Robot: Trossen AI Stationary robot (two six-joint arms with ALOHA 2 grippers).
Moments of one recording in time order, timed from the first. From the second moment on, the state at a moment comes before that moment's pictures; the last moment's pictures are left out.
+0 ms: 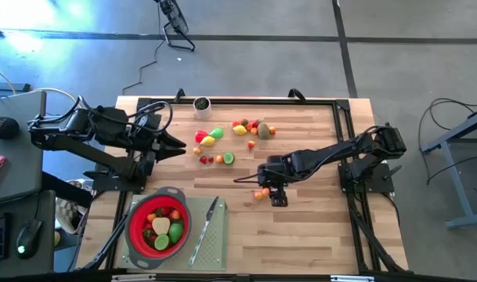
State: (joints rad) left arm -0.20 0.91 1.39 -0.79 -0.18 -0.48; right arm 0.15 1.66 1.13 -0.67 -0.03 0.15
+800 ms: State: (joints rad) left arm -0.20 0.91 1.39 -0.83 -0.18 -0.48; right arm 0.17 1.83 1.13 -0.58 0.01 0.13
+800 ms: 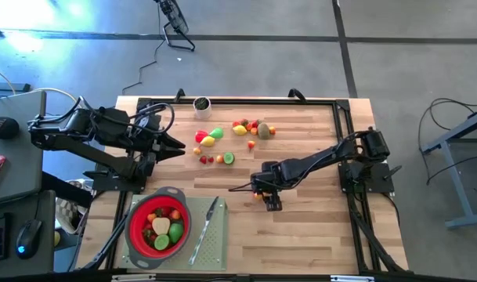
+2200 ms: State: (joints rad) left arm -0.20 0.91 1.39 -0.83 -0.18 -0.48; right arm 0.18 1.81 1.06 -0.50 0.00 0.13
